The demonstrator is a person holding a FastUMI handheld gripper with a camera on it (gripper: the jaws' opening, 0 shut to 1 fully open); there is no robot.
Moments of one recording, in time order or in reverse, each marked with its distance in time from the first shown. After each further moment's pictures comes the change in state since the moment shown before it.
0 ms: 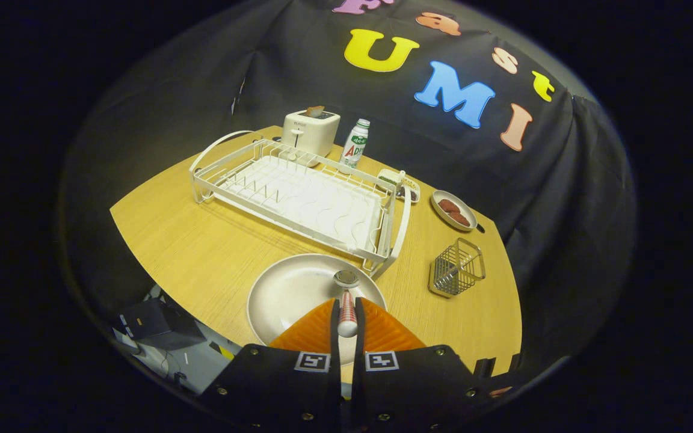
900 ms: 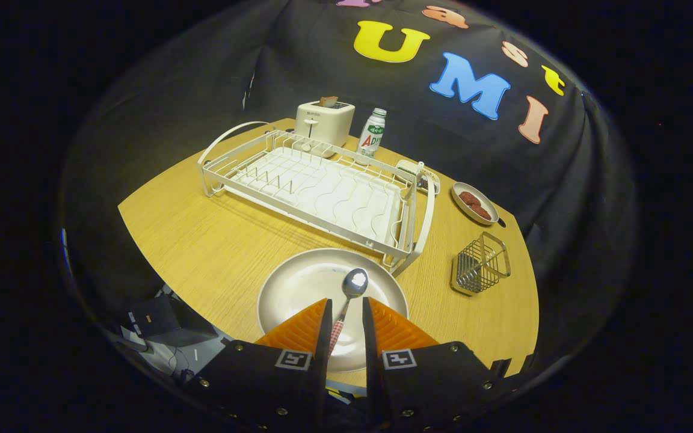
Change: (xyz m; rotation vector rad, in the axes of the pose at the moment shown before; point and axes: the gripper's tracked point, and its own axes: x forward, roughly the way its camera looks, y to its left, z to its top) arm 0.010 0.016 -0.003 -0.017 0.023 0.075
